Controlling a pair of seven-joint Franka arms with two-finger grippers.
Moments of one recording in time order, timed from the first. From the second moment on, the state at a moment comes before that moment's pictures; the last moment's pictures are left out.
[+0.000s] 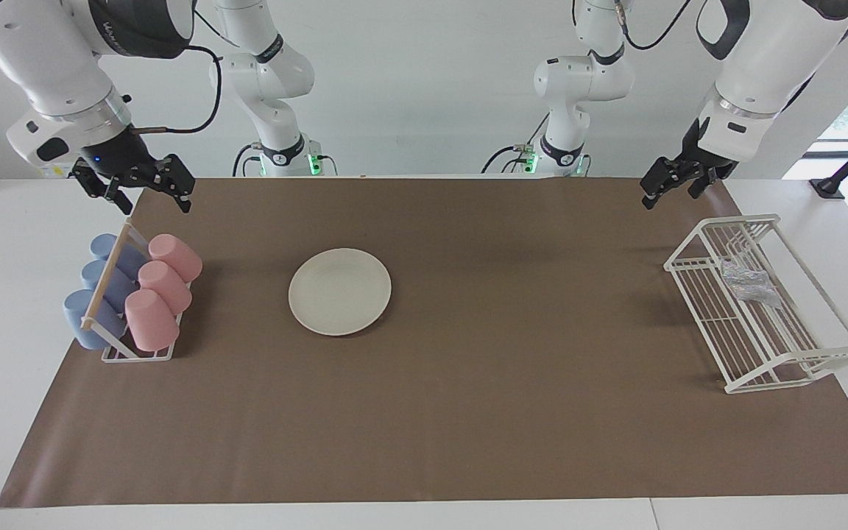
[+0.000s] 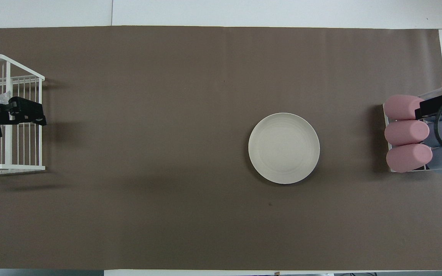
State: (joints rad) left arm -0.09 -0.05 -0.02 -1.66 0.06 1.58 -0.29; right arm 0.05 0.01 -0.13 -1.59 0.02 1.57 -0.07
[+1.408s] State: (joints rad) left arm -0.09 0.25 -0.03 -1.77 0.82 1.89 -0.32; right arm 0.08 0.01 -0.05 -1.59 0.02 1.57 0.41
